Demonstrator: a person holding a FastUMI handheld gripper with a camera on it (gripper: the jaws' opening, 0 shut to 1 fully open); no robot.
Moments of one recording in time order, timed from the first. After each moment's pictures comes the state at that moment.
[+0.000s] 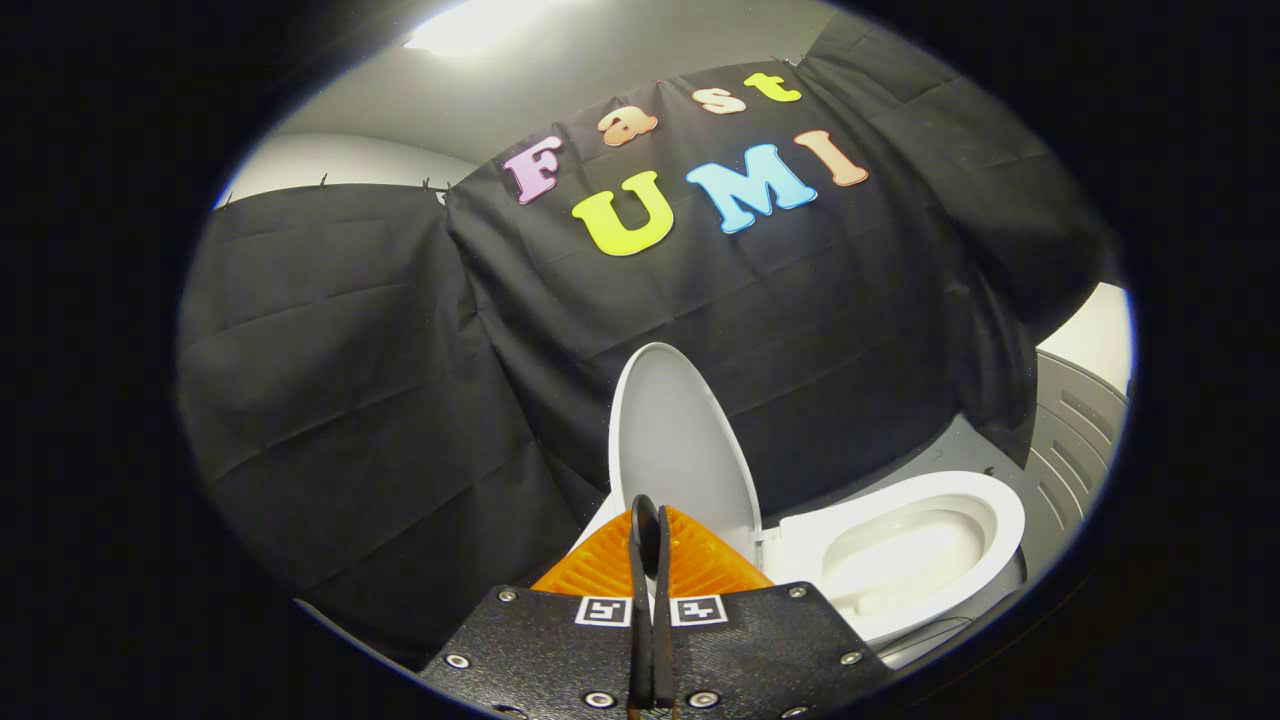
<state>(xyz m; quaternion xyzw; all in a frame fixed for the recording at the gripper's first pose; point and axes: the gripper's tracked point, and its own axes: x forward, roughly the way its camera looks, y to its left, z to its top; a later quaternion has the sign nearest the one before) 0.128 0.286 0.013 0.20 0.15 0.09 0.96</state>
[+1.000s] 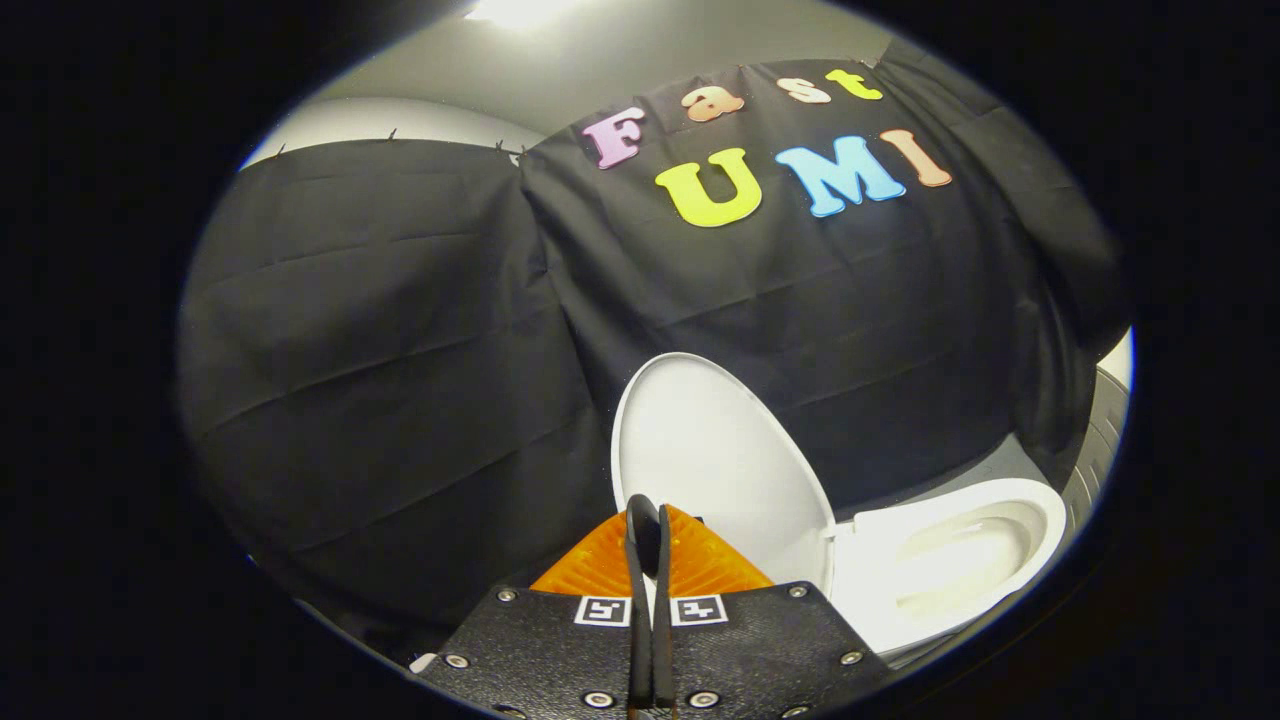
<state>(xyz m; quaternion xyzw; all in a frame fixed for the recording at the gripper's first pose) 0.130 0.395 0.000 0.15 0.16 0.18 0.96</state>
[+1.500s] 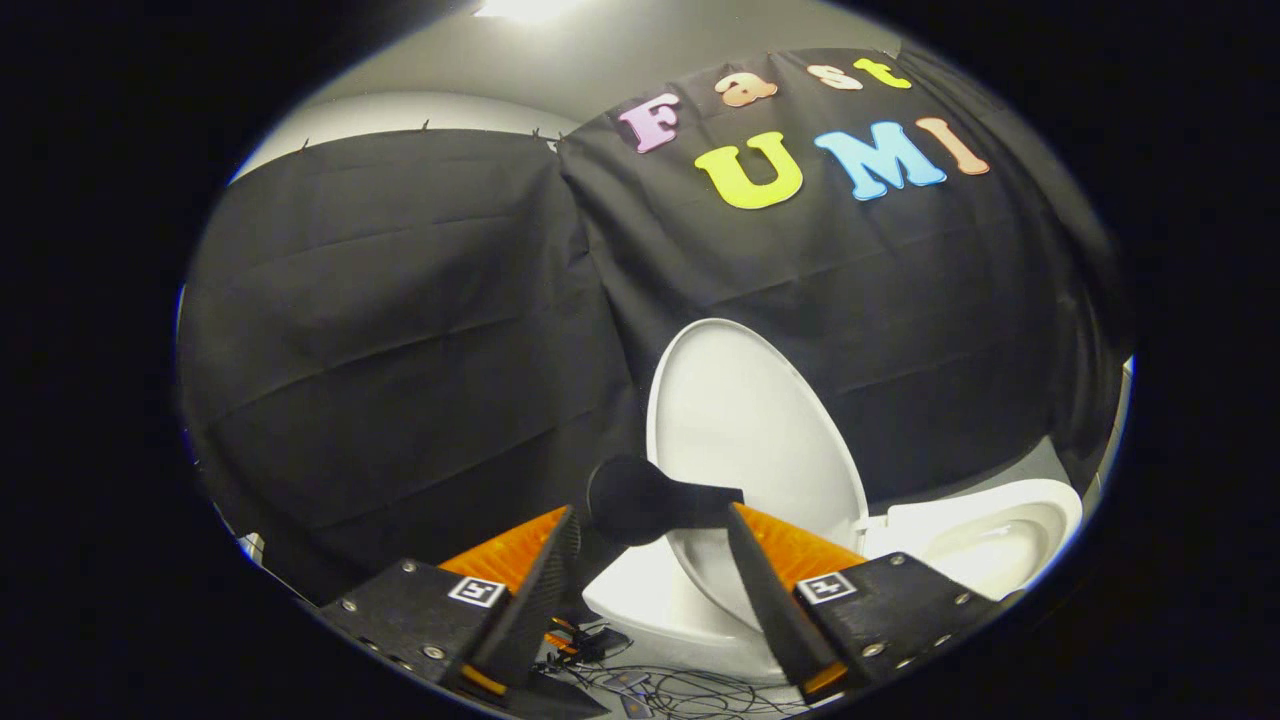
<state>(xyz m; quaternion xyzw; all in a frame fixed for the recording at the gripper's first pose) 0.112 0.385 -0.013 0.15 0.16 0.23 0.95</state>
